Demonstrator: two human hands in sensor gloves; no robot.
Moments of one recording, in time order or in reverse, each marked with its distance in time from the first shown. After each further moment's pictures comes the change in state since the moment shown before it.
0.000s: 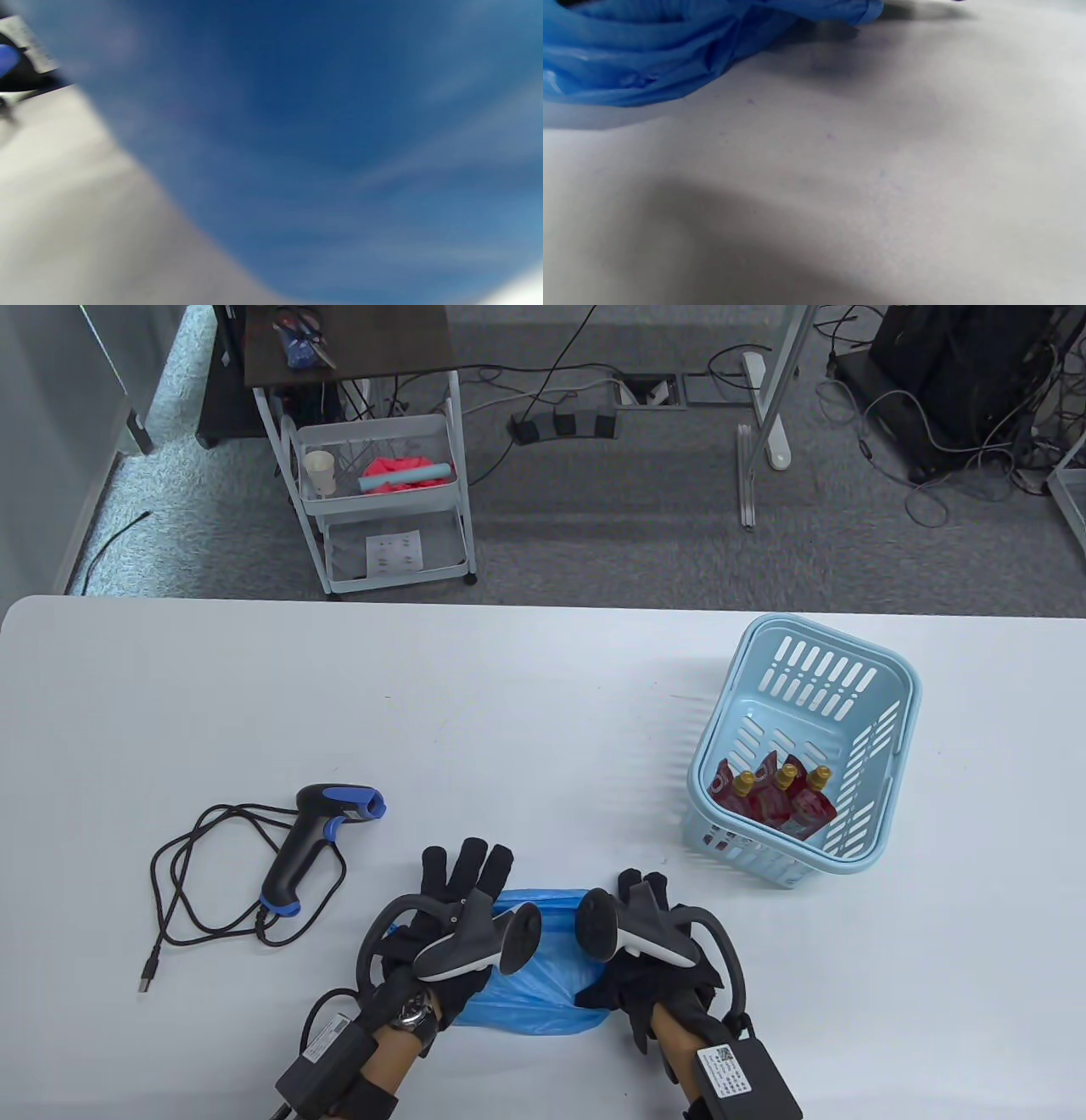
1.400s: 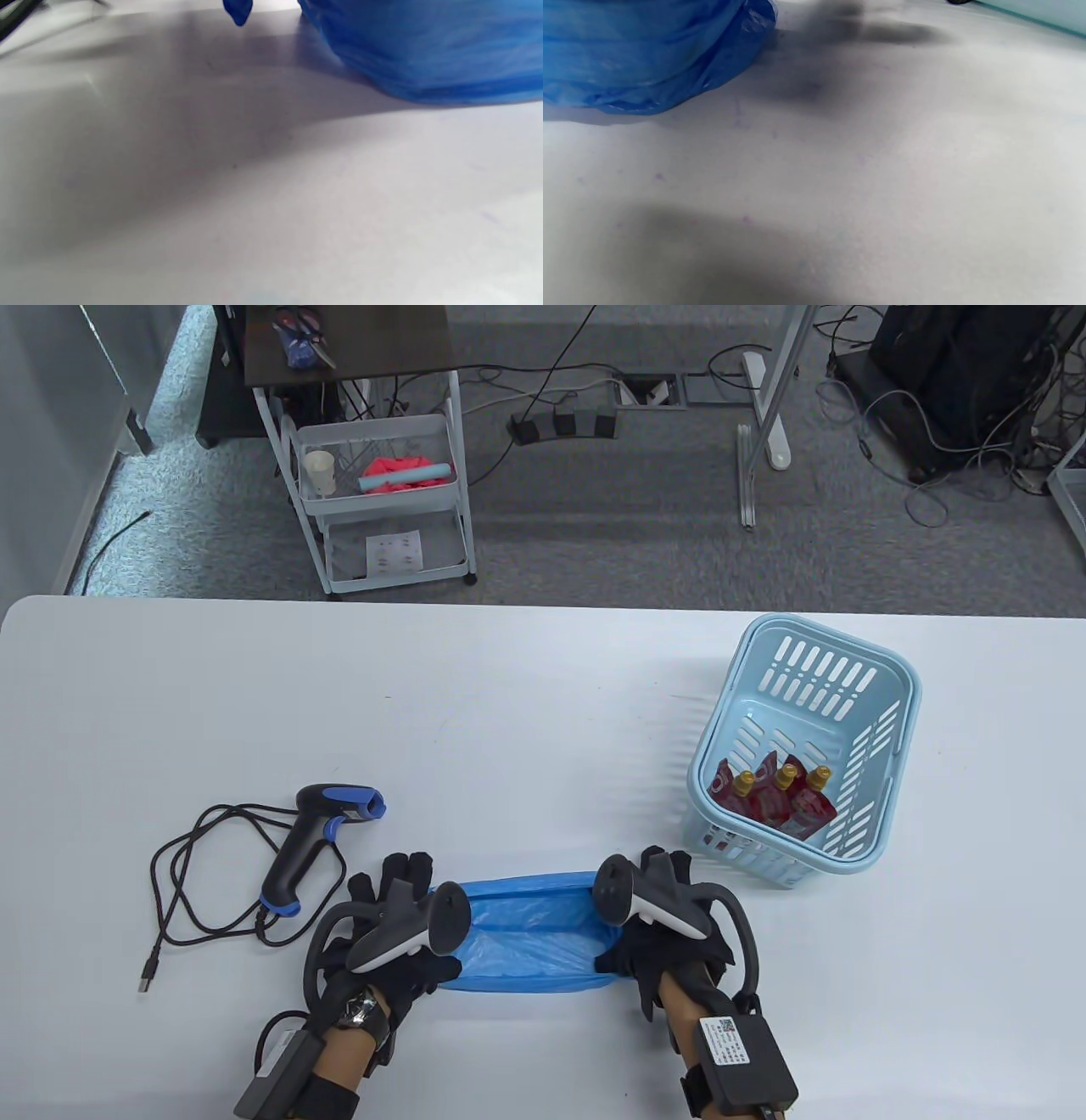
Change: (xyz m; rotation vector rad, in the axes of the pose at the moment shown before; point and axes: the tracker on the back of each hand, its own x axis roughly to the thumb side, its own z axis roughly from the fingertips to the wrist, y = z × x) left_hand -0.056 -0.035 0.008 -0.066 0.059 0.264; right_hand -0.022 -0.022 -0.010 -0.018 0.123 -0.032
